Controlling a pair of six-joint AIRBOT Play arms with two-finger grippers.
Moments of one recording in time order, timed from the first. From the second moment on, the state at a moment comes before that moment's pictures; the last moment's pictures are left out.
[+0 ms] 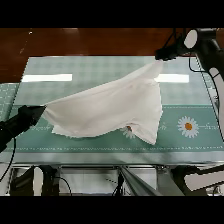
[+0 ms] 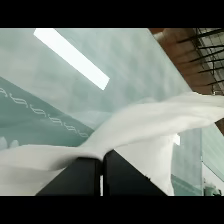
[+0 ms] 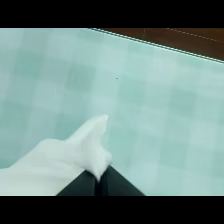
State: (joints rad) left arm 0.55 -0.37 0.35 0.52 -1.06 -1.32; right arm 0.13 -1.67 1.73 -1.59 0.95 1.52
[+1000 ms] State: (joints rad) left arm 0.55 -0.65 0.56 1.08 -1.19 -1.07; right arm -0.13 -1.44 1.67 -1.74 1.20 1.51
